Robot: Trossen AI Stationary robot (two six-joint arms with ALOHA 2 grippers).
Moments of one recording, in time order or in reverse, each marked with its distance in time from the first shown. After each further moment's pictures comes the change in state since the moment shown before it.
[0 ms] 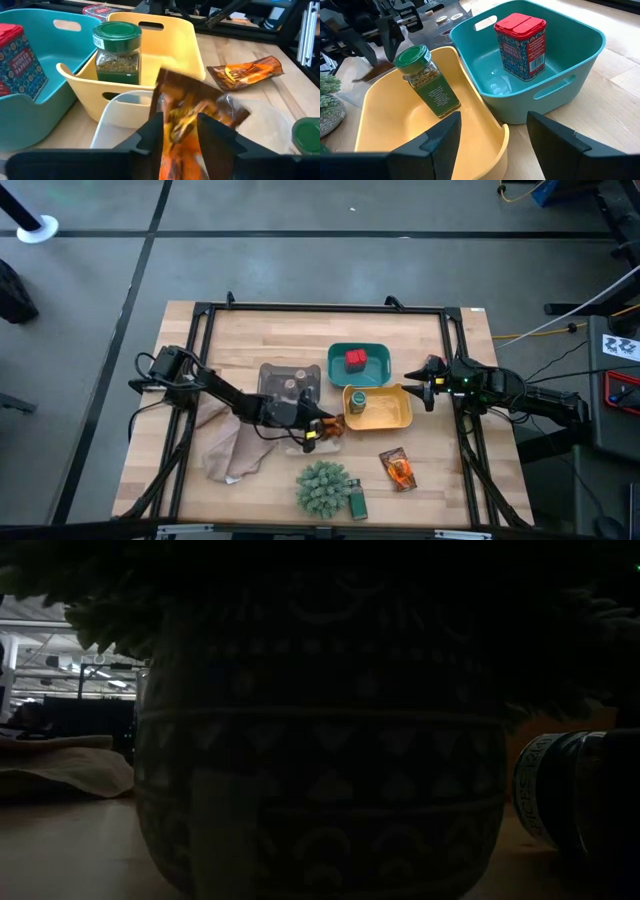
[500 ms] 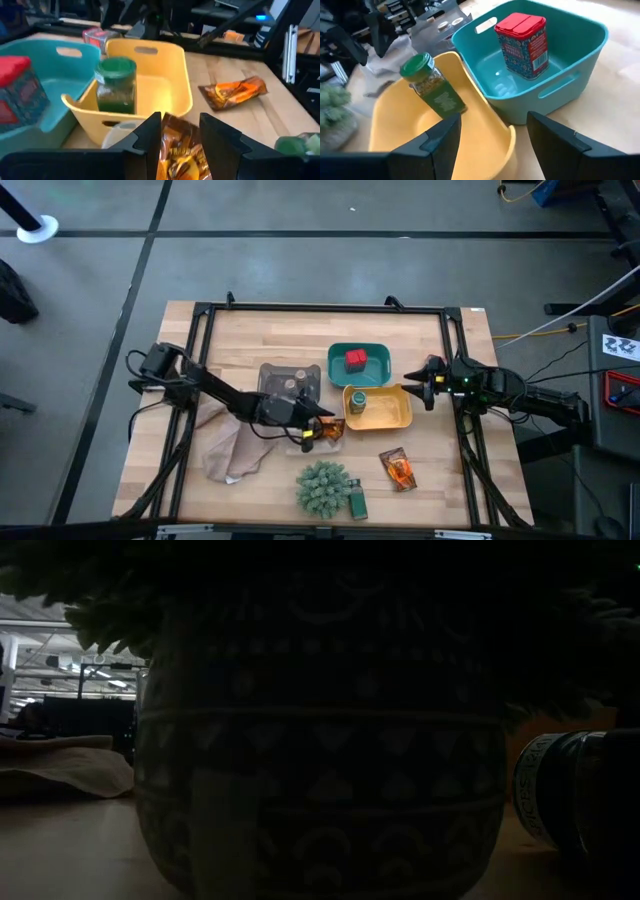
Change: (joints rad) left arm -0.004 -0.082 -0.001 -0.014 0.001 0.028; right arm 0.000 0.000 0.000 0.014 -0.012 0.084
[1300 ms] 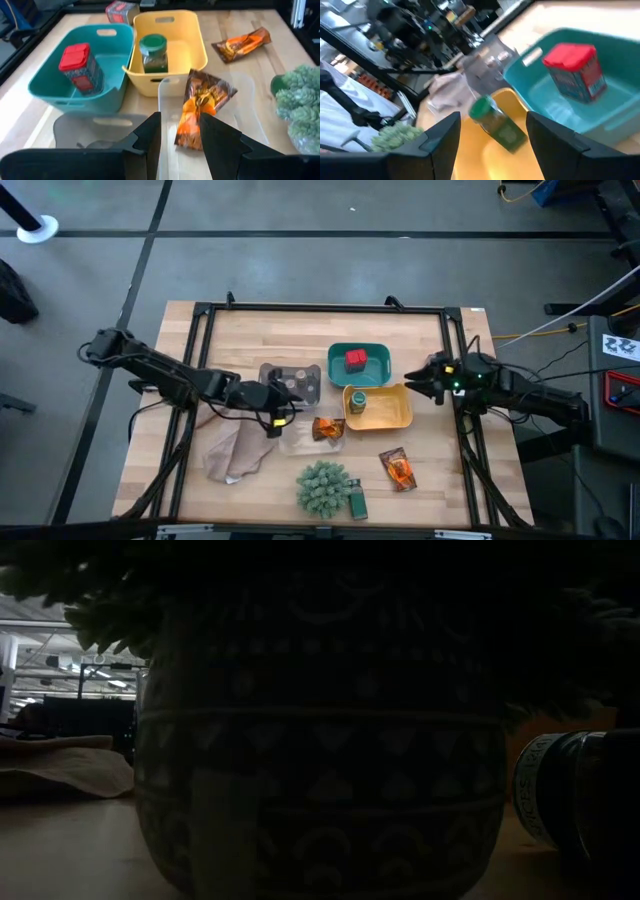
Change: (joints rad) left arm 0.004 -0.510 0.000 -0.790 -0.005 0.071; right arm 0.001 0.000 0.088 0.105 -0.121 0.245
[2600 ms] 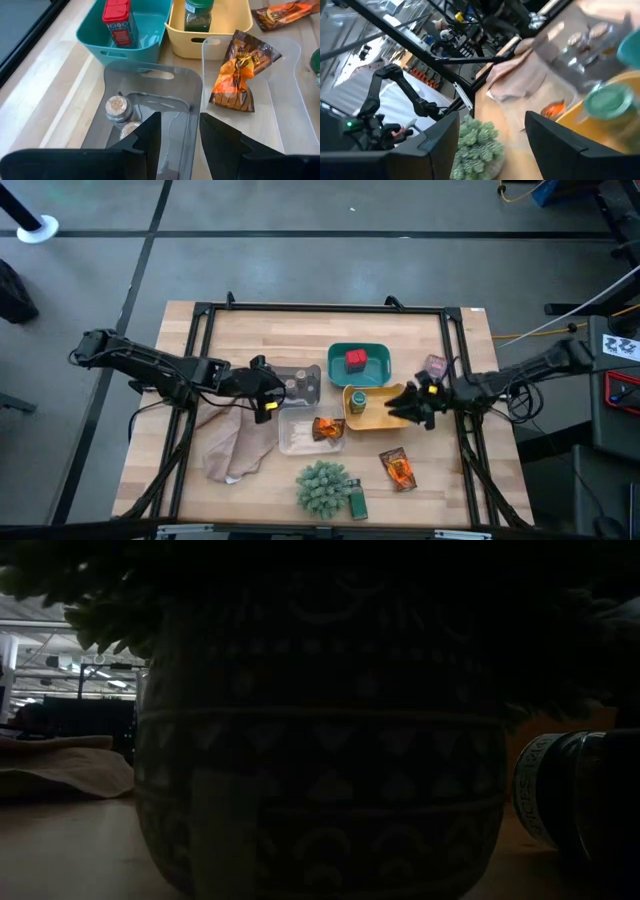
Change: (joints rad) left arm 0.087 -0.149 0.000 -0.317 -0.004 -0.074; right arm 0.591 0.559 0.084 0.598 0.377 0.226
